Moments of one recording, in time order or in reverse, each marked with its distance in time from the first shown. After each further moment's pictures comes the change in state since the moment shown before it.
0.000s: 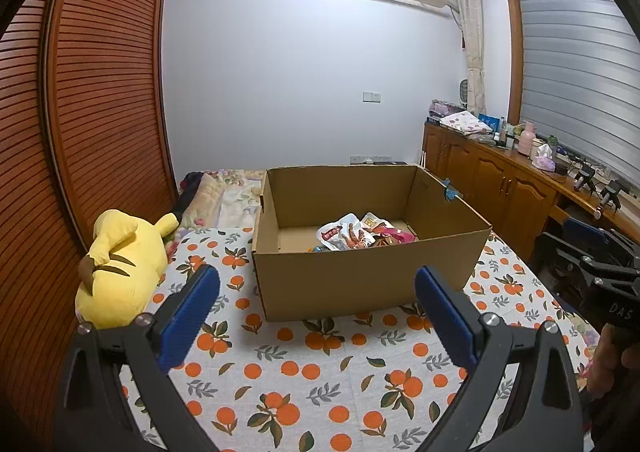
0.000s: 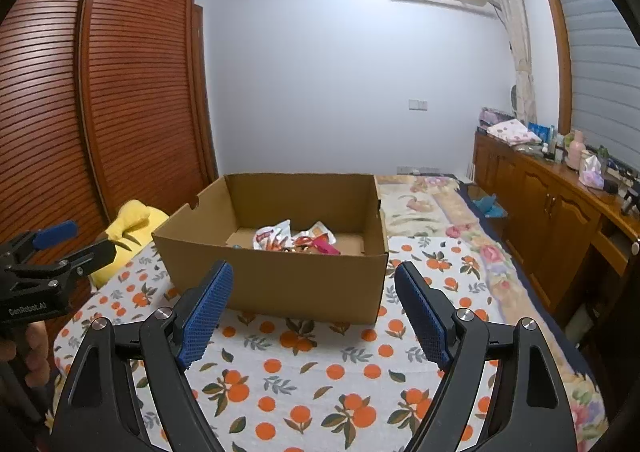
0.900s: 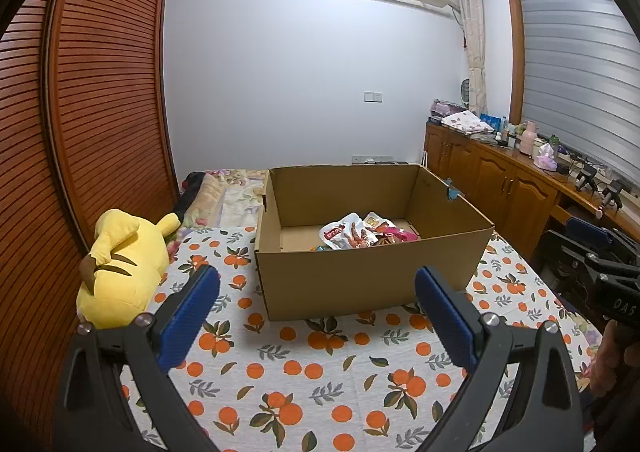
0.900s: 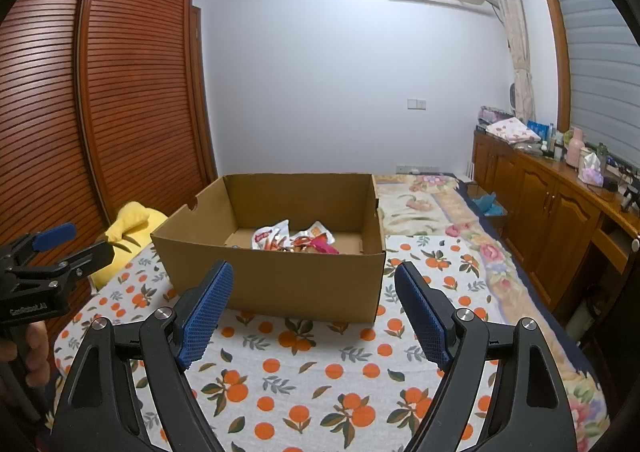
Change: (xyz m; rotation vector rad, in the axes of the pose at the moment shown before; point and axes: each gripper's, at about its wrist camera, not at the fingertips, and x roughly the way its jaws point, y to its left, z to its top) left arm 0.001 0.001 -0.002 0.002 0.000 0.004; right arm -0.001 -0.001 -0.001 0.006 -0.002 -0.001
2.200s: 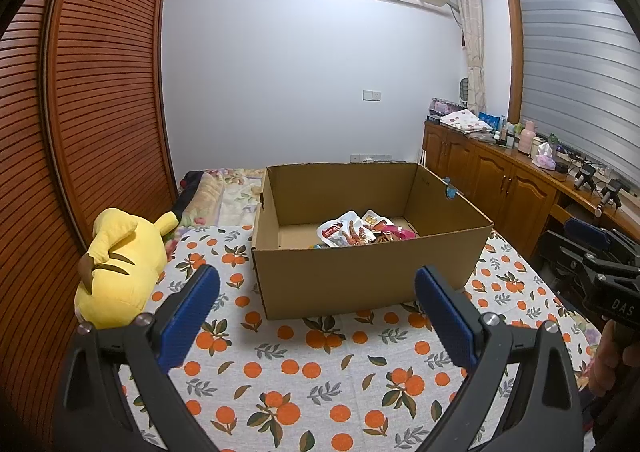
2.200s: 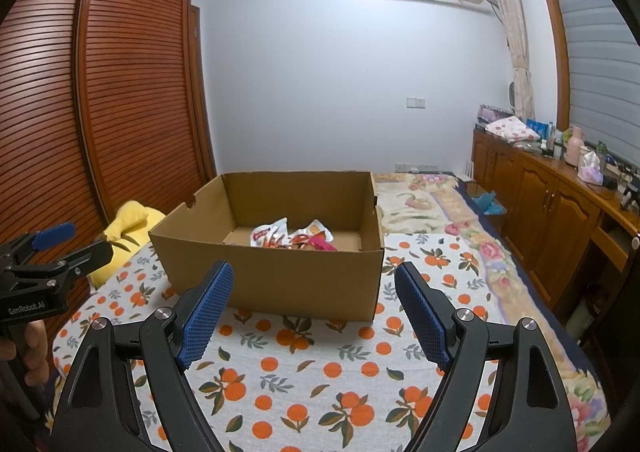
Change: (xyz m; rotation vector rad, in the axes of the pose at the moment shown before) left arm 0.000 -0.001 -0.002 0.002 0.002 -0.001; right arm 0.001 -0.001 -0.003 0.002 0.000 -0.006
